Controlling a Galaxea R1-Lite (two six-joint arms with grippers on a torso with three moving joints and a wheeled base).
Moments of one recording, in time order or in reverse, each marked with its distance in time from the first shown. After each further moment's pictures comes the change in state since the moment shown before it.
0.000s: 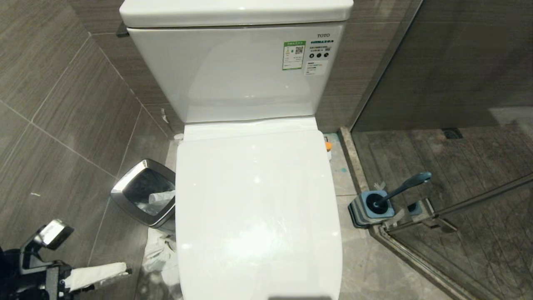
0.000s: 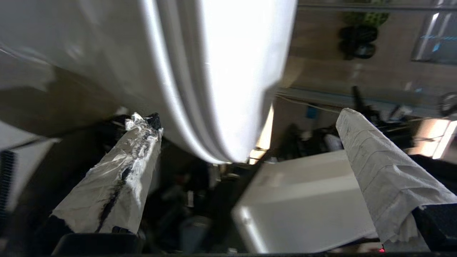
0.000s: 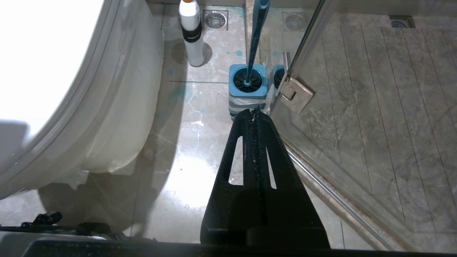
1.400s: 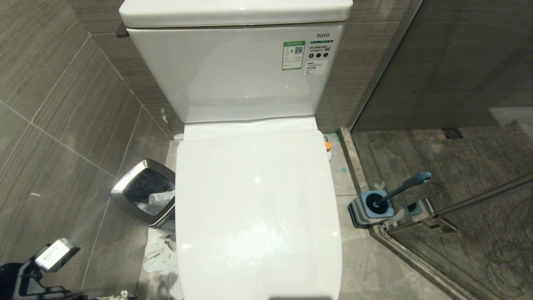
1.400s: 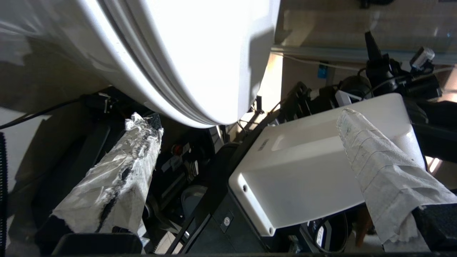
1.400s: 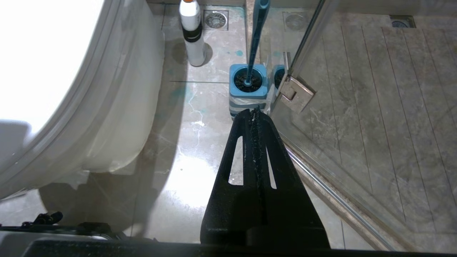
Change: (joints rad) left arm -0.086 -0.145 0.165 -0.039 0.079 0.055; right arm 0.000 0.000 0.000 0.000 0.000 0.001
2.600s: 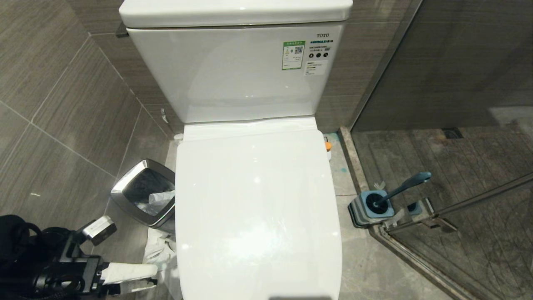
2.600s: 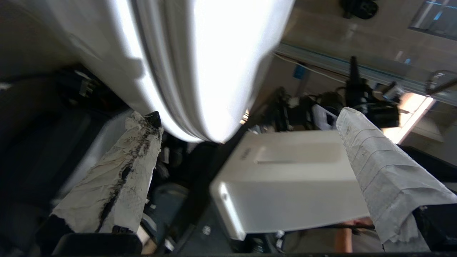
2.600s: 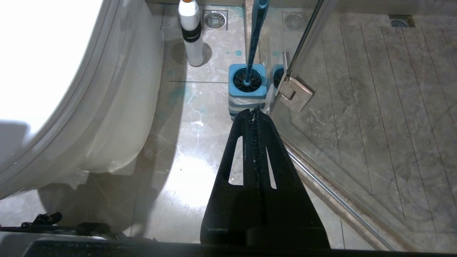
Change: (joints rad) left arm -0.147 0.151 -0.190 -0.101 0.017 -0.393; right arm 0.000 0.000 0.000 0.000 0.000 -0.001
